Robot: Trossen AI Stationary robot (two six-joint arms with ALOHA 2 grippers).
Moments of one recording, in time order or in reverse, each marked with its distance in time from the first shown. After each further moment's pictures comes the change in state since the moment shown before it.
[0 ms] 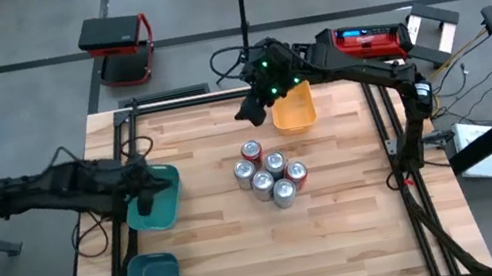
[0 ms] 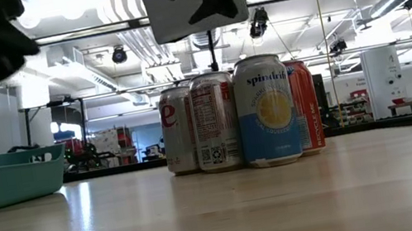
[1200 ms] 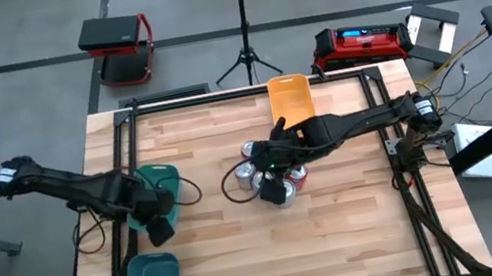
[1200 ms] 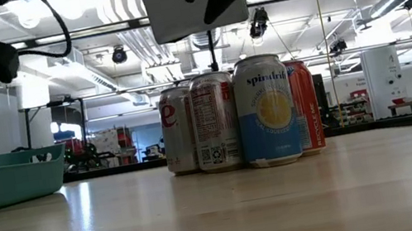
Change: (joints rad) left arm -0.197 0.468 0.022 -0.305 0.335 -0.264; right arm 0.445 0.003 -0.157 -0.150 0.419 0.040
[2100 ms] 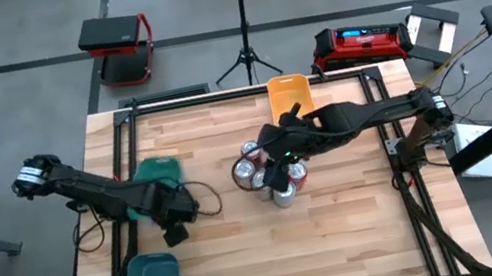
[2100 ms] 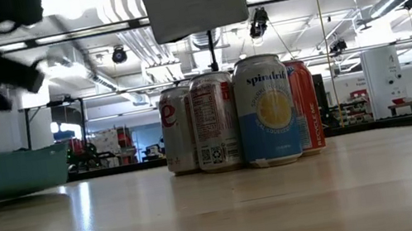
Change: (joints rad) left arm -0.019 0.368 0.141 -0.063 -0.188 0.151; right arm 0.000 -0.094 0.021 -0.011 0.129 0.043
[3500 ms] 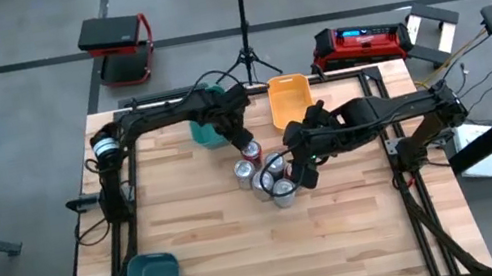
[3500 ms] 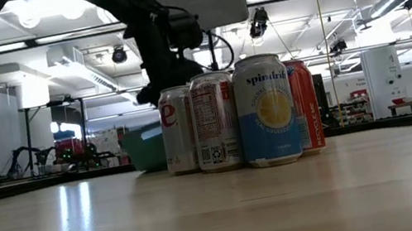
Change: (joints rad) left arm 0.730 0.647 0.768 0.213 -0.095 0.476; right arm 0.064 -0.105 -0.001 -0.278 0.080 0.042
